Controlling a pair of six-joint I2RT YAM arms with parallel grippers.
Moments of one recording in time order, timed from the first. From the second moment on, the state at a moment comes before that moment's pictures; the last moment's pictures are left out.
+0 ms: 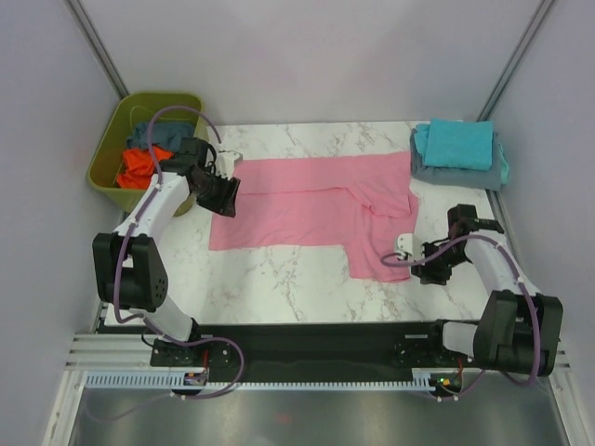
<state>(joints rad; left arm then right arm) -0.10 1.63 1.34 -0.85 0.30 0.34 -0.14 1.29 0.81 -1.06 -0.47 -1.49</state>
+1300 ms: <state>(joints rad) -0.10 1.65 1.28 -0.84 0.30 0.35 -0.01 1.43 0.77 -0.95 -0.50 -1.71</state>
